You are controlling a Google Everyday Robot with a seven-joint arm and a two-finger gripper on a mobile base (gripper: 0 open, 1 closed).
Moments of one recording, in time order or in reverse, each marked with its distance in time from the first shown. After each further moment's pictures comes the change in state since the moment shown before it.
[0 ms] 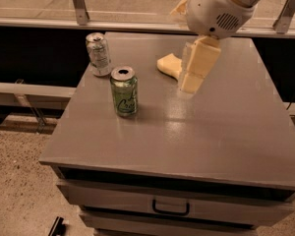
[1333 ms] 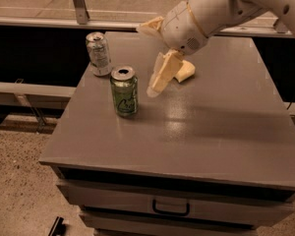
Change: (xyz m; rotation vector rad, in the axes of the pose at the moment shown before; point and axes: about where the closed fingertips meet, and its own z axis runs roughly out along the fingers) arm -0.025 -0.048 0.088 -0.045 -0.399 -0.077
